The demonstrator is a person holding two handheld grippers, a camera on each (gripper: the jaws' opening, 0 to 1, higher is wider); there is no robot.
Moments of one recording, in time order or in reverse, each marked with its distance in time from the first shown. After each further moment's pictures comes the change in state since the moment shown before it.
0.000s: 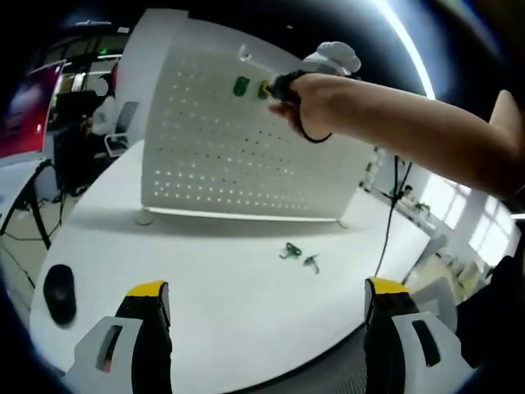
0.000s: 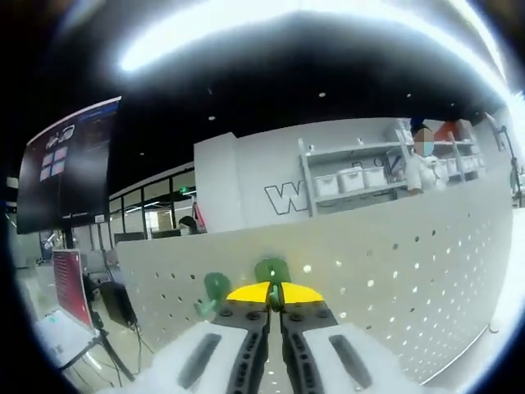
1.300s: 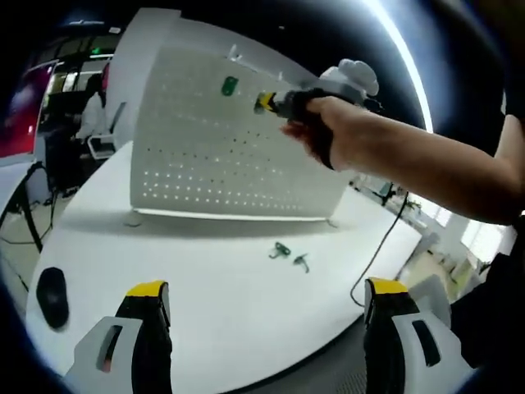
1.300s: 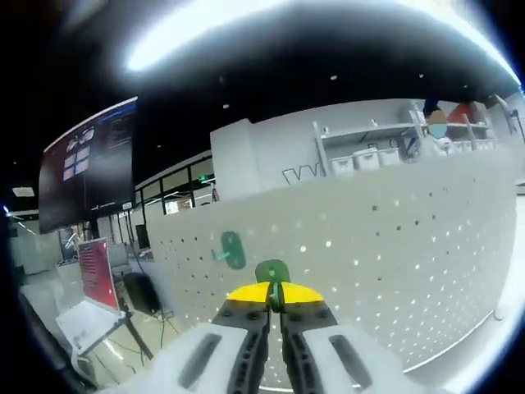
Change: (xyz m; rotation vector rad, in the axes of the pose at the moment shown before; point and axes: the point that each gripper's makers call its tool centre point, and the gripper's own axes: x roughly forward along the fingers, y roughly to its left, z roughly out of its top) left arm 0.001 -0.009 -0.003 0.008 0.005 -0.048; right arm -0.037 -0.004 -0.019 0.087 0.082 0.123
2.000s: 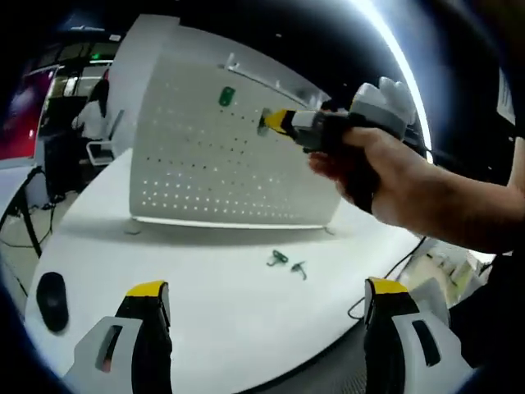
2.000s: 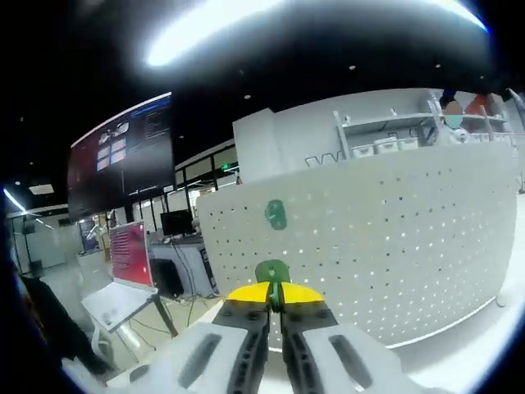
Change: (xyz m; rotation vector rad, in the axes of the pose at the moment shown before) left arm -0.004 -0.005 0.007 0.008 -0.044 -0.020; right arm -0.069 0.032 -0.030 -0.024 0.067 0.113
